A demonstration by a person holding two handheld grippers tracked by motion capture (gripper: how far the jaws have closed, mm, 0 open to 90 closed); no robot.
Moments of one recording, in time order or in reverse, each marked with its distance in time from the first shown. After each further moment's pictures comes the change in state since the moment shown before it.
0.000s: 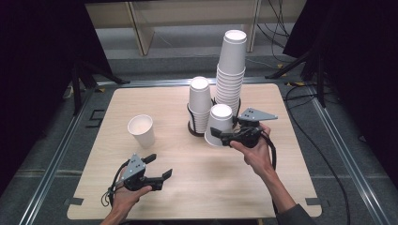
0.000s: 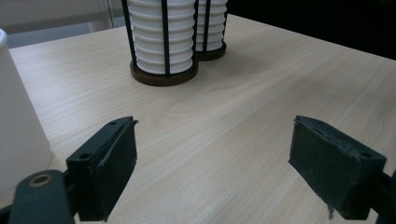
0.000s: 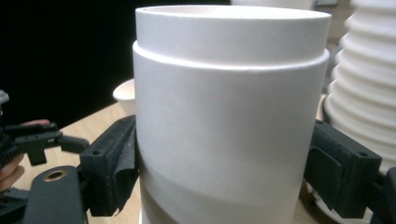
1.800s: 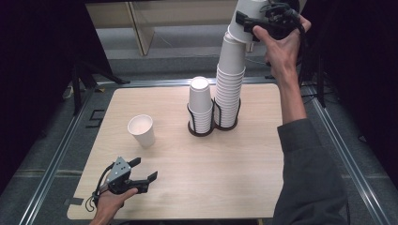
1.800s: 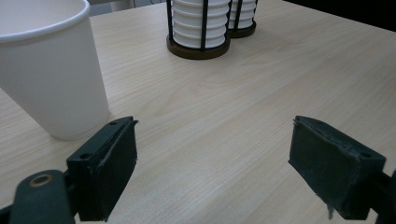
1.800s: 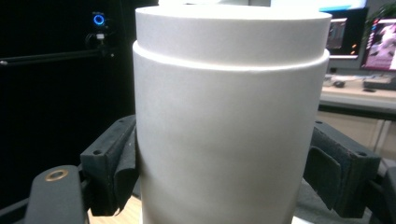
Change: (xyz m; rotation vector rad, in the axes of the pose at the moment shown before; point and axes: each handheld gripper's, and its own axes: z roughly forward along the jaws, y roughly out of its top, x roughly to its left) left arm 0.021 -0.007 -0.033 0.076 0.075 -0.009; right arm -0.060 0.258 -0.046 -0.251 -0.346 -0.071
